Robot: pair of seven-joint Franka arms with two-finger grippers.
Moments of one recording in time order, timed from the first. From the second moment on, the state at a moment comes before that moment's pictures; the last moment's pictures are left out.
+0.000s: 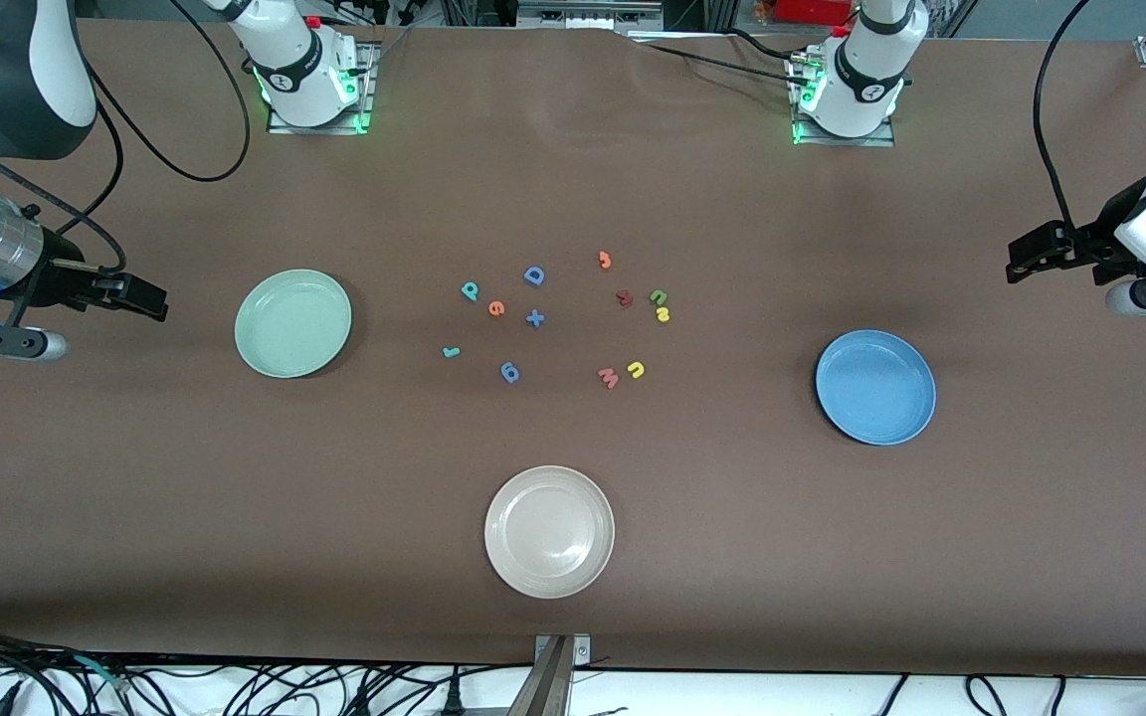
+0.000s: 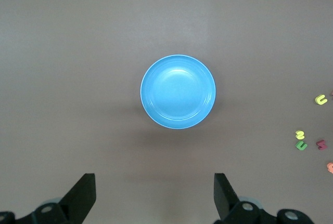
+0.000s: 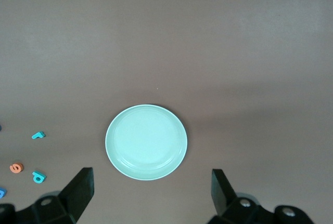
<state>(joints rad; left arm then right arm) -0.02 0.09 0.02 -1.56 0.02 1.56 0.01 -0.02 0.16 0.06 -1.61 -0.06 1.71 0.16</state>
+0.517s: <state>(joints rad) -0.02 0.09 0.02 -1.56 0.02 1.56 0.01 -0.02 0.16 0.06 -1.61 -0.06 1.71 0.16</state>
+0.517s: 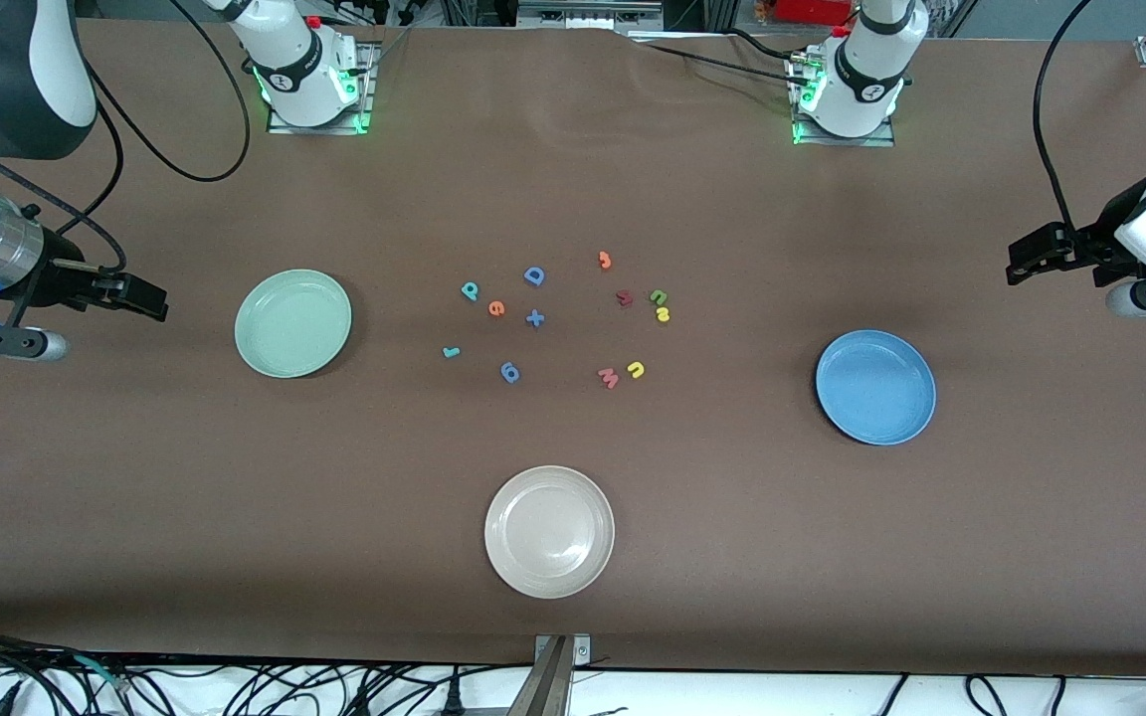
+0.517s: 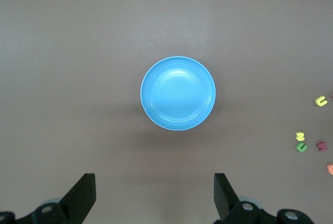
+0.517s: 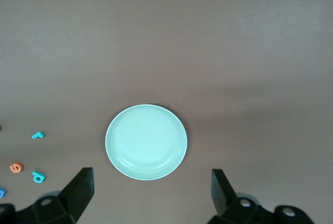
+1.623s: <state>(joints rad) -0.01 0.10 0.02 -1.56 0.02 1.59 0.01 -0.02 0.16 0.06 -1.61 -0.06 1.70 0.16</state>
